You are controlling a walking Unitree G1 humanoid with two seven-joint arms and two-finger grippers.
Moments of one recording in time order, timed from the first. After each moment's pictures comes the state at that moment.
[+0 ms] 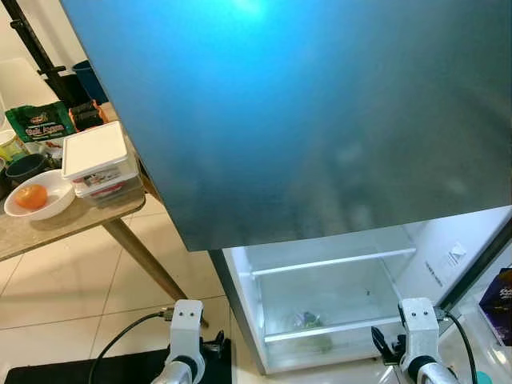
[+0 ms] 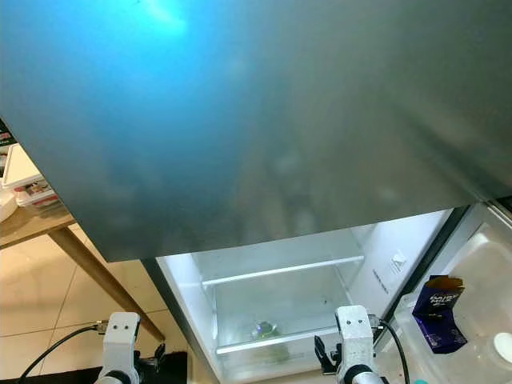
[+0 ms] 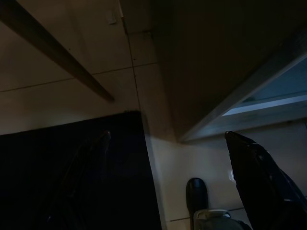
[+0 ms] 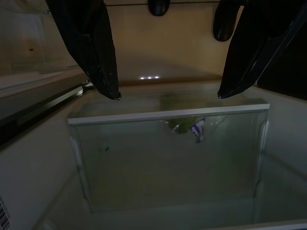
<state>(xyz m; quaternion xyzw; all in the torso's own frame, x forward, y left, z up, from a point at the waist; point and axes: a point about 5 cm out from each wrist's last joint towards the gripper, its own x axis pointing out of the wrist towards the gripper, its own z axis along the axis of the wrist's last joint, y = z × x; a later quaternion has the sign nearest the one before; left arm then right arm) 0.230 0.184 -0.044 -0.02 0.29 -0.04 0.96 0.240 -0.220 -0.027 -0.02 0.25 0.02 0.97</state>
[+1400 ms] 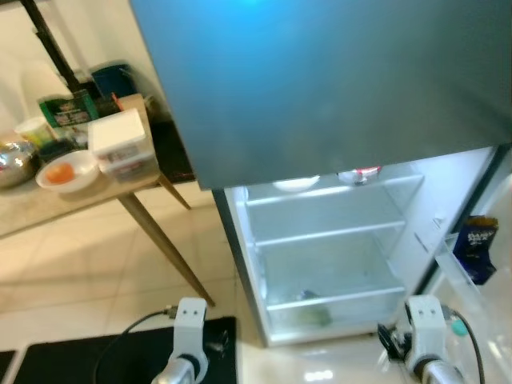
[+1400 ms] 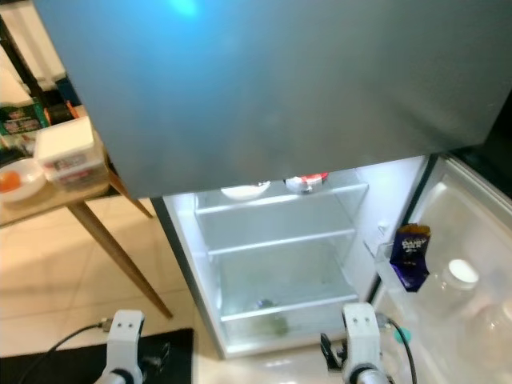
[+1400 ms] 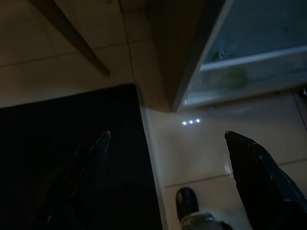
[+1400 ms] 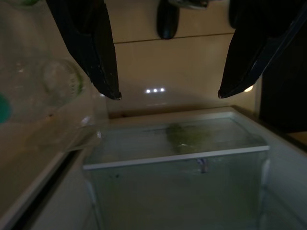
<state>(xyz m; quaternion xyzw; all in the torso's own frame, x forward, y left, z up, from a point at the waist) 0.236 0.181 -0.043 -0.02 0.30 -0.05 0.95 0.238 -0.224 -0.026 -0.02 0.25 0.01 0.97</state>
